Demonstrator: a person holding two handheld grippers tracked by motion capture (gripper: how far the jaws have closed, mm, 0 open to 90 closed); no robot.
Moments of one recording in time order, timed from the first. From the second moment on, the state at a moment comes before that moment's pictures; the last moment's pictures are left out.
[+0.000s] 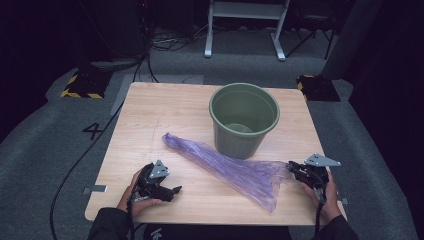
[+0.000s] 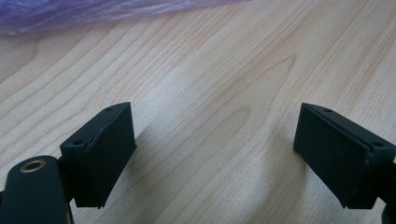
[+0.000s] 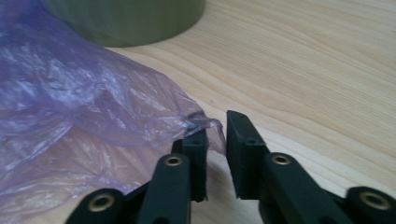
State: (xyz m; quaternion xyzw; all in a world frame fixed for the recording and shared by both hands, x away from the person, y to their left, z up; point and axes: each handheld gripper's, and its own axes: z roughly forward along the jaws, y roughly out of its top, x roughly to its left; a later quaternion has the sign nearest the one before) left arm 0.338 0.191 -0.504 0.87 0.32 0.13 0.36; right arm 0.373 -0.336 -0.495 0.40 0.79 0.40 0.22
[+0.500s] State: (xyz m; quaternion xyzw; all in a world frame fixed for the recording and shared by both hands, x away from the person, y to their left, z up) left arm 0.338 0.191 -0.504 0.87 0.32 0.13 0.36; right arm 0.352 -0.341 -0.454 0.40 0.77 0.45 0.23
